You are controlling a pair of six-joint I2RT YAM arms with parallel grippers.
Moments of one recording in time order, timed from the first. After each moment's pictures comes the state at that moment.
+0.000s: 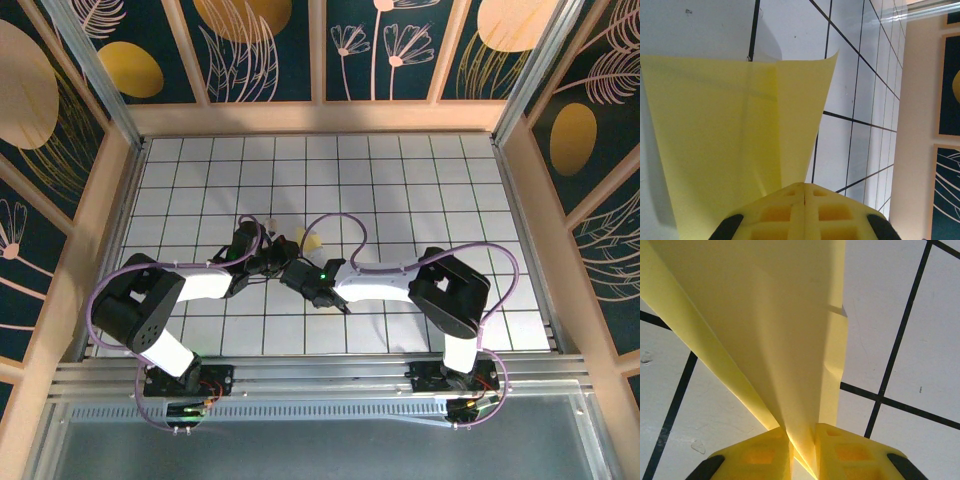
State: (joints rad) left arm -0.54 1.59 0.55 0.45 0.38 -1.13; right arm 1.15 1.84 1.10 -0.61 0.45 0.64
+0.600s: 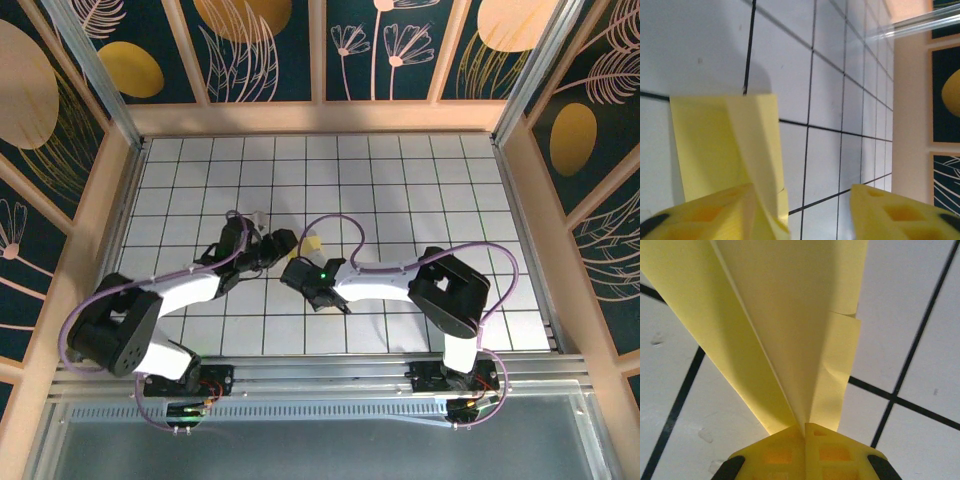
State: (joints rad) left arm -0.48 1.41 0.54 0.32 0.35 -1.06; right arm 1.13 1.84 1.10 -0.61 0.38 0.58
